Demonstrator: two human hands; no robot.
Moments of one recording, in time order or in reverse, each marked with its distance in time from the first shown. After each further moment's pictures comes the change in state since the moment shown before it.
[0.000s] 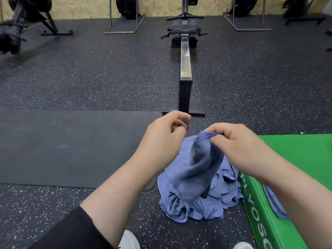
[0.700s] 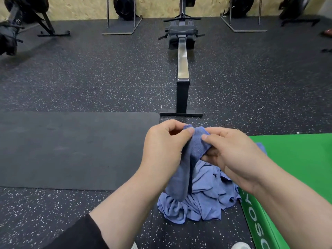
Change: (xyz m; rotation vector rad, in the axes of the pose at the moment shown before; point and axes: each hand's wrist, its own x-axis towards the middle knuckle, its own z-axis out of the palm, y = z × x) left_hand -0.011 0.004 0.024 -0.325 0.172 -0.119; right_hand -0.004 -0.005 0.018 0.781 -0.030 0.232
